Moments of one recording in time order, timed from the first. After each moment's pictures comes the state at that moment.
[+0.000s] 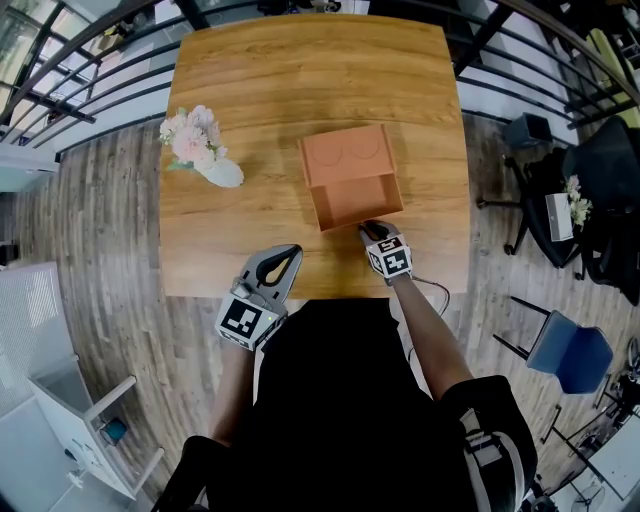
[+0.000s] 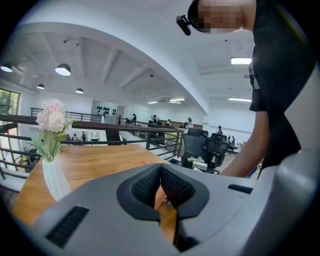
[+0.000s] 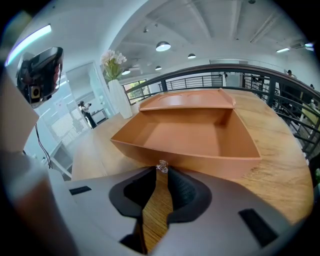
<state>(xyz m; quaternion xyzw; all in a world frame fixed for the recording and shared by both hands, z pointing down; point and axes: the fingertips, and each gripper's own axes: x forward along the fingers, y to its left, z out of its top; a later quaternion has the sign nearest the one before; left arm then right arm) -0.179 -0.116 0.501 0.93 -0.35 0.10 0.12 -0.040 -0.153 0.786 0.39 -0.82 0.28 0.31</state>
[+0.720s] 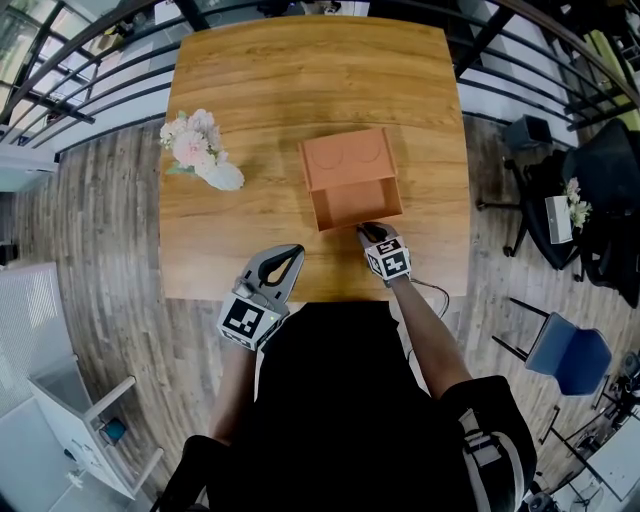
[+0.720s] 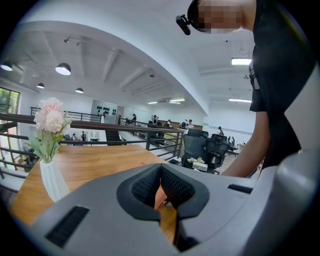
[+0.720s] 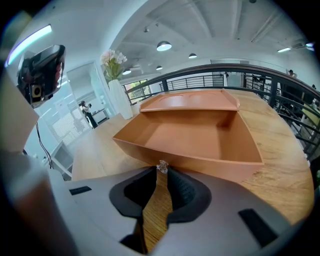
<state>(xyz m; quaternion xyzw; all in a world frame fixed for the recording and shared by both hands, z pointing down) -0.180 -0.121 0.509 0.93 -0.34 0.12 0.13 -0.046 -0.160 0.785 0.39 -0.82 0.28 0.31</state>
